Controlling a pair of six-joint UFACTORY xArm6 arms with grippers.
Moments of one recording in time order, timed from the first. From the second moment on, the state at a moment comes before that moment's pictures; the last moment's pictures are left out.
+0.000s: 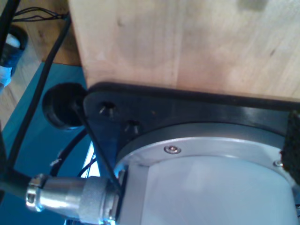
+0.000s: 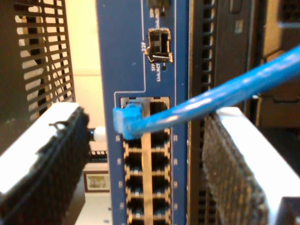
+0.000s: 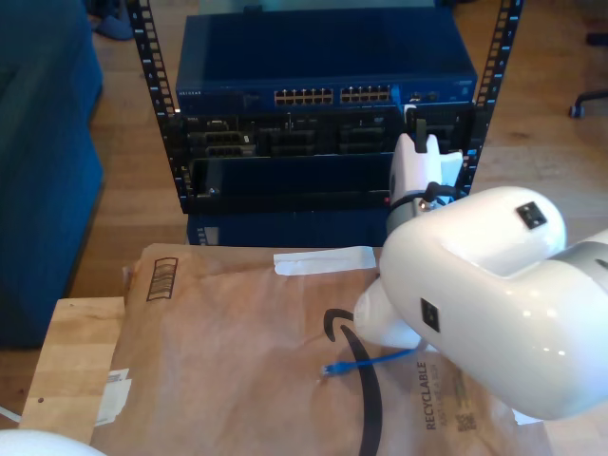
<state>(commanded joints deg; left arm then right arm) 93.1 -27.6 -7.9 8.3 66.0 -6.1 25.4 31.8 -51.1 28.0 -74.1 80.7</state>
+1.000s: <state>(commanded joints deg) 93.1 -27.6 -7.9 8.3 66.0 -6.2 -15.9 -4.9 -35.3 -26.6 -13.4 74.0</state>
